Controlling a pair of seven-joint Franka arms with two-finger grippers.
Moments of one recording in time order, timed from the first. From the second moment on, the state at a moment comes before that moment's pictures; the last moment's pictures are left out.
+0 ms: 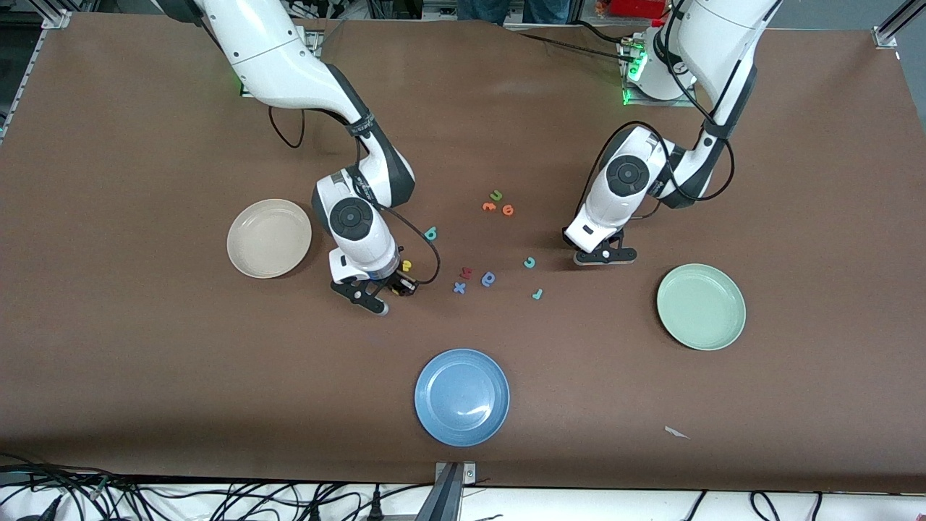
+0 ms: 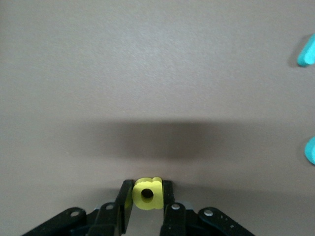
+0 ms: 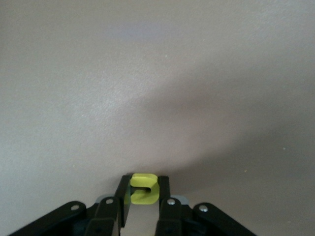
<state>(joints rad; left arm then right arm) -0.29 0.45 -0.15 -2.19 0.14 2.58 -0.60 0.62 0.77 -0.08 -1.63 0.09 2.48 0.99</state>
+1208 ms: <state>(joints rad) 0.08 0.58 -0.12 -1.80 0.27 2.25 0.13 0.62 0.36 -0.43 -2.18 0.07 2.28 0.37</state>
